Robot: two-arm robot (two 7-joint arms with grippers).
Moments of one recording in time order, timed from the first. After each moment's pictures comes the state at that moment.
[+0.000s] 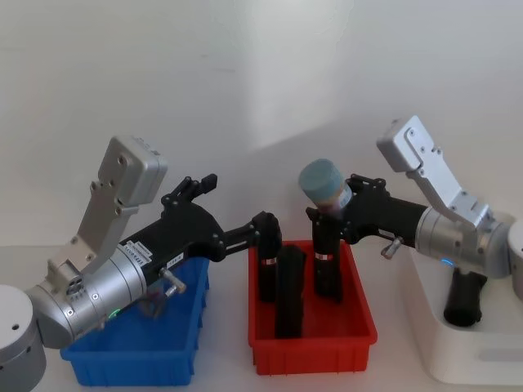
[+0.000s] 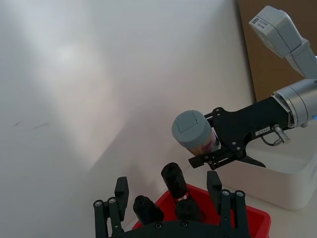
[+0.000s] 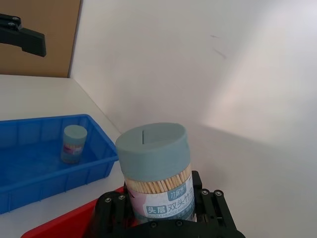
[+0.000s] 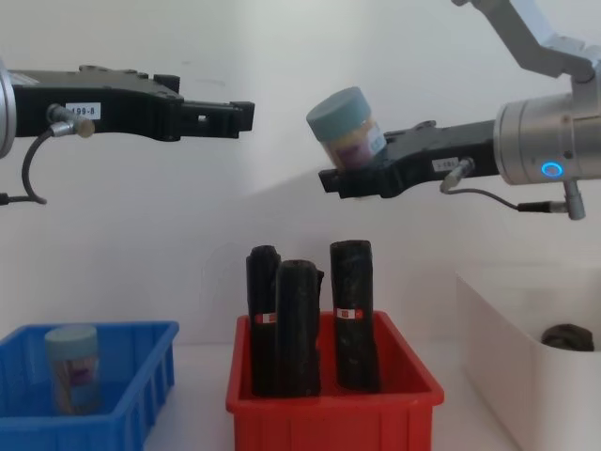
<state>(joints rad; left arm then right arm) -0.29 0.52 0.24 -1.80 -0.34 0.23 -0.39 0.72 0.26 -0.49 -1.21 0.10 0.11 0.60</state>
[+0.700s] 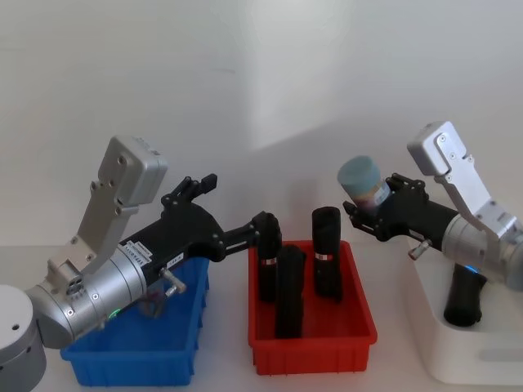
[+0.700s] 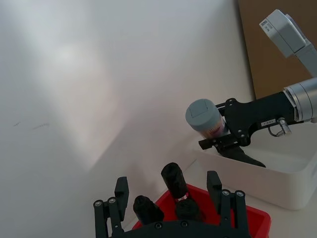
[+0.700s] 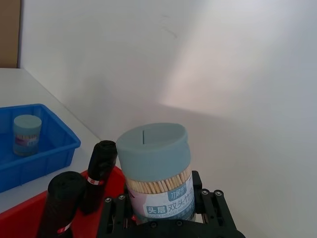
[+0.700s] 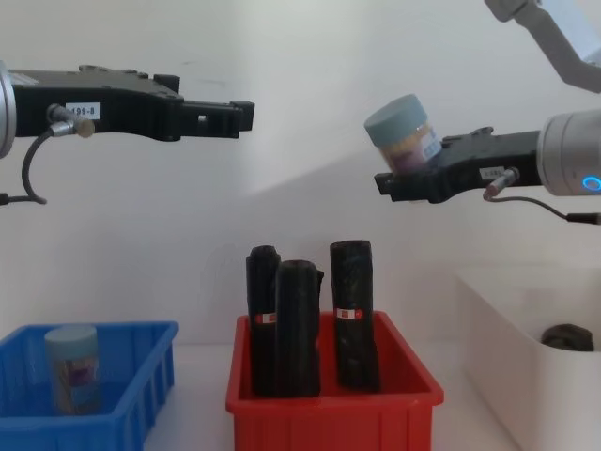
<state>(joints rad) -0.29 0.52 0.24 -1.80 -0.34 0.23 -0.39 0.65 0.31 -0.47 -1.28 0.10 0.15 0.43</state>
